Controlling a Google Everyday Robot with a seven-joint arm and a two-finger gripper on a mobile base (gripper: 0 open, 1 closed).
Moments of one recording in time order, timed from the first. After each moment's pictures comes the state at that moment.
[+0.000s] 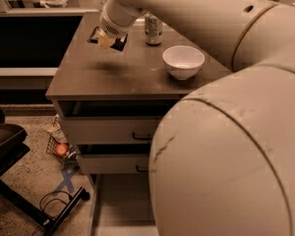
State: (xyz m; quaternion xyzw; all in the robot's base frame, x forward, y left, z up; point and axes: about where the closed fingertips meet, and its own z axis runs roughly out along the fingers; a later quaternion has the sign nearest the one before) arm 0.750 0.112 0.909 -0.59 0.72 0.00 0.37
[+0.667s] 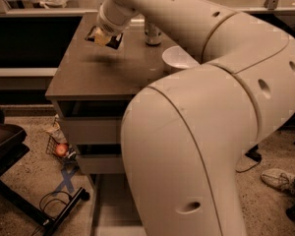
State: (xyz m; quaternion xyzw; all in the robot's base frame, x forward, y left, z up) arm 0.793 0.136 0.892 -0.58 0.72 0.02 0.37
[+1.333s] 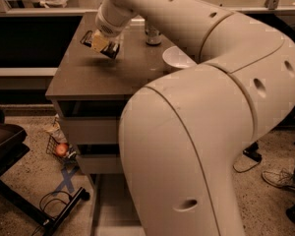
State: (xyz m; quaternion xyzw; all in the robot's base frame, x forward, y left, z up) arm 0.793 0.140 0.887 -0.59 0.72 0.03 0.37
